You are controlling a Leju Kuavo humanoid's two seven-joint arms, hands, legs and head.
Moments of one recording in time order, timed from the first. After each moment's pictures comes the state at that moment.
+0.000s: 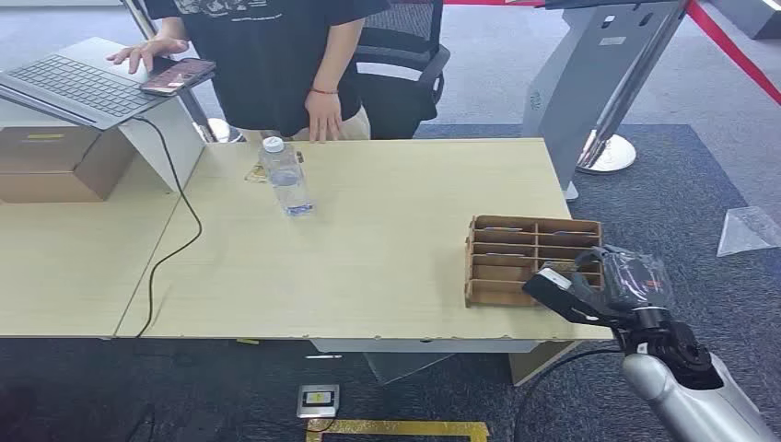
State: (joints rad) left arm -0.09 0.10 -0.73 -0.20 0.23 0.41 -0.08; right arm -0.14 -0.28 0.28 -1.46 0.95 -0.23 -0.26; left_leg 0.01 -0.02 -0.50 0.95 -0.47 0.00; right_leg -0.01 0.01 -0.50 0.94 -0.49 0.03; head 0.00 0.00
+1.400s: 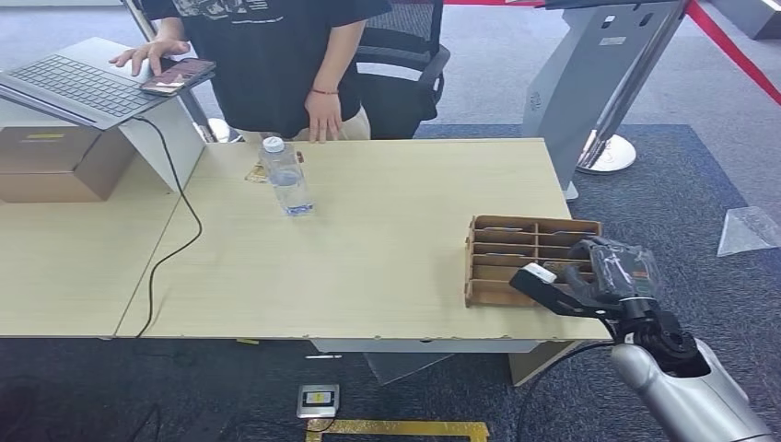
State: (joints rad) left arm -0.09 0.10 -0.75 -0.20 0.22 0.40 -0.07; right arm -0.20 -0.25 0.30 -1.41 1.05 -0.20 -0.24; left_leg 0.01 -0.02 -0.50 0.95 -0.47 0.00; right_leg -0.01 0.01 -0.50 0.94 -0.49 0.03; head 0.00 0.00
